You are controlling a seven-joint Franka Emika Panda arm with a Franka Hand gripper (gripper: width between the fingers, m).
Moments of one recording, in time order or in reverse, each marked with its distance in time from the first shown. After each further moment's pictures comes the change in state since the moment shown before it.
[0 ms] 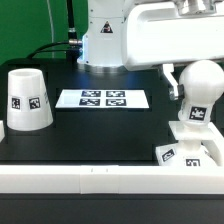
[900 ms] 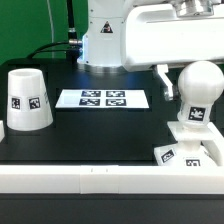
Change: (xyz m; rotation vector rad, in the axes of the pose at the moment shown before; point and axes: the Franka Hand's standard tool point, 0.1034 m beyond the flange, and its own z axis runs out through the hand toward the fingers) arm -0.001 0.000 -0.001 -0.008 0.042 -0.004
